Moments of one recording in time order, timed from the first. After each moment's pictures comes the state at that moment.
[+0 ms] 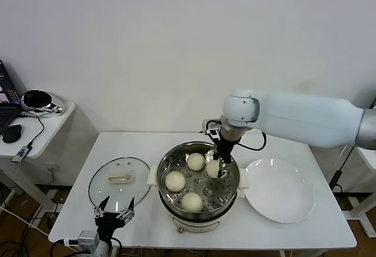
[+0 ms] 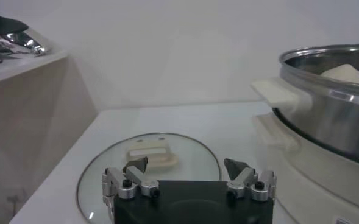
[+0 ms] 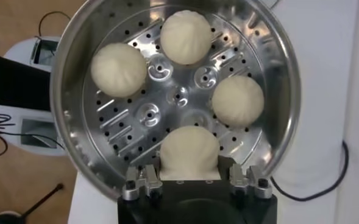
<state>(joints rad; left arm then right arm) 1.63 -1.49 -0.66 -2.09 -0.05 0.31 0.11 0.65 1.02 -1.45 1.49 0.54 -0.63 -1.06</state>
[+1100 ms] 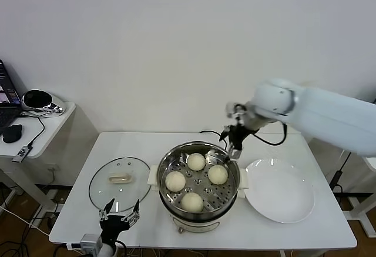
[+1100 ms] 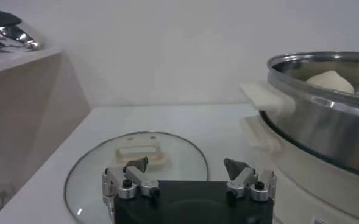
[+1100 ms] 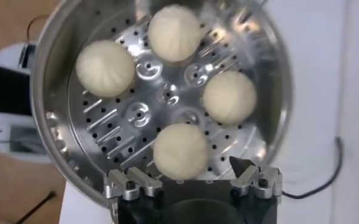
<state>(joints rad) 1.66 -1.50 -0.63 -2.11 -0.10 0.31 0.10 0.50 0.70 -1.08 1.61 0.59 -0.58 -0.89</state>
